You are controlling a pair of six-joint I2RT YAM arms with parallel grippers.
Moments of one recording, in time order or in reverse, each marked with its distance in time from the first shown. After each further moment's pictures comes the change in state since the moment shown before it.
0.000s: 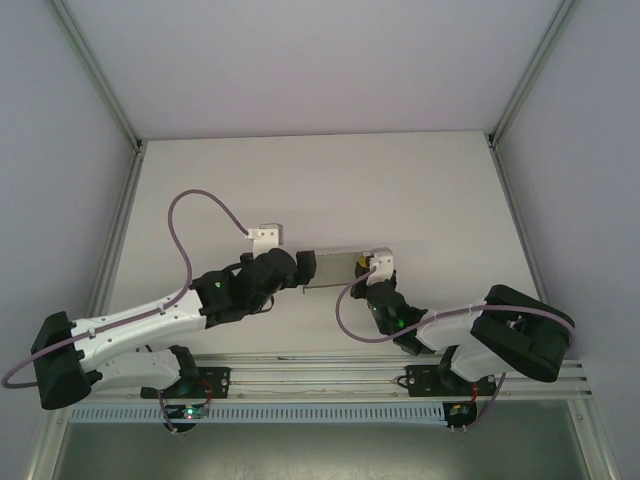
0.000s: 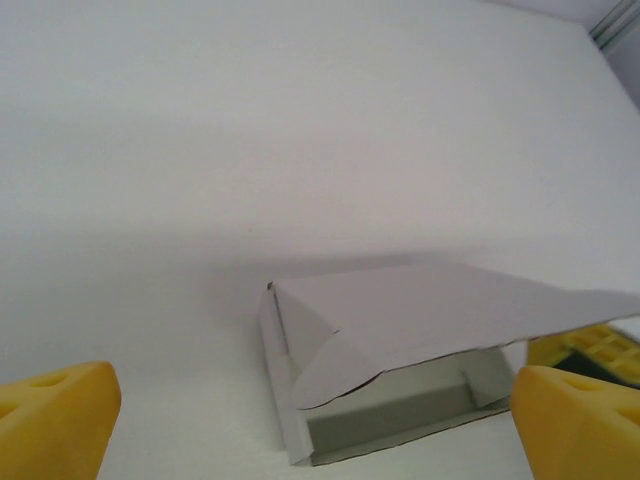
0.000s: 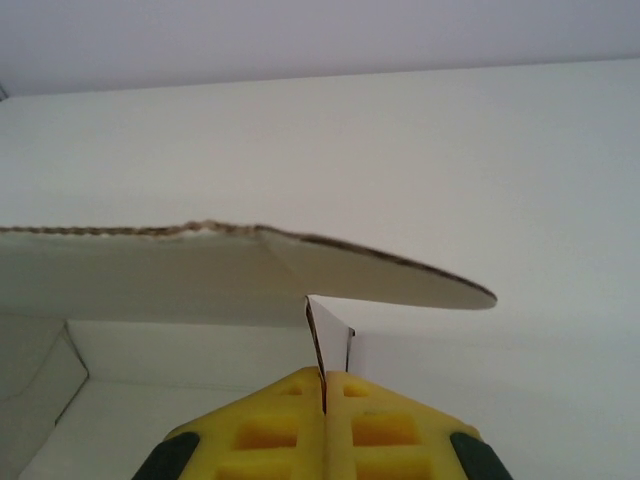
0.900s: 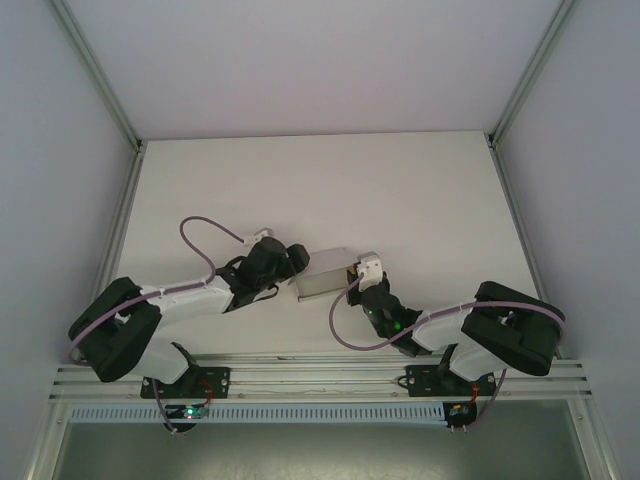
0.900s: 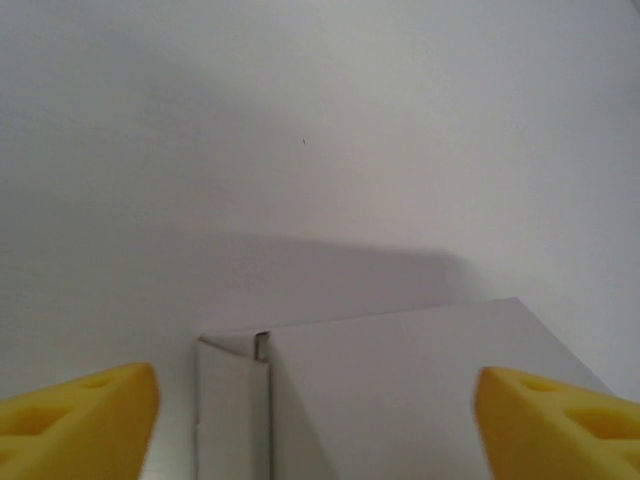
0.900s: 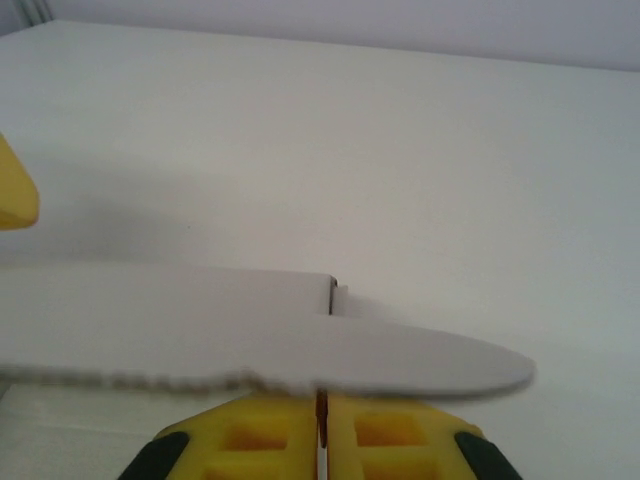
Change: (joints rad) left arm 0.303 0.315 -0.263 0.562 0.444 -0.291; right arm 0.034 0.053 0.012 -0.001 -0.077 -0.100
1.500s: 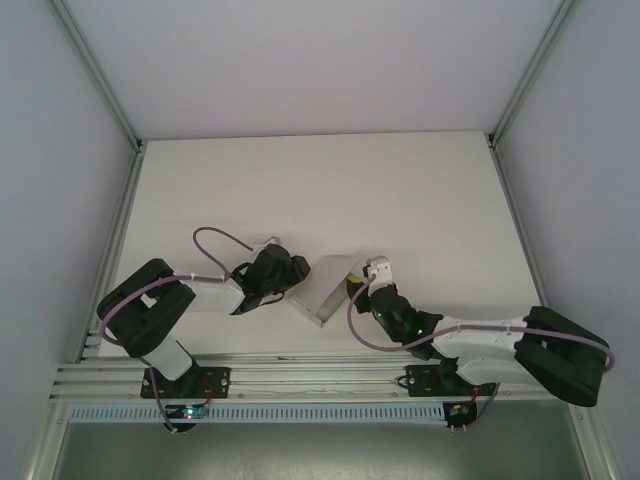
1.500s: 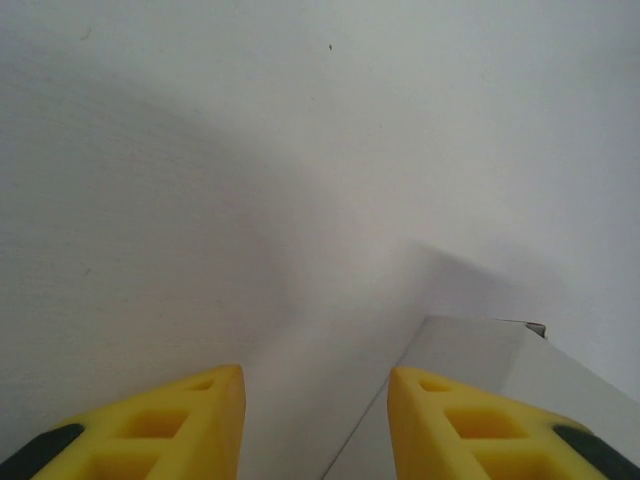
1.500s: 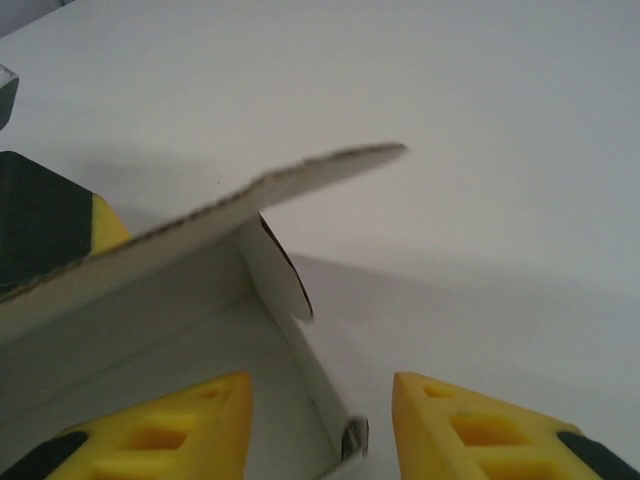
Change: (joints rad) left arm 0.000 0.177 -0.045 0.234 0.092 -0.048; right arm 0.006 -0.322 -0.027 -0.380 -0.087 0.155
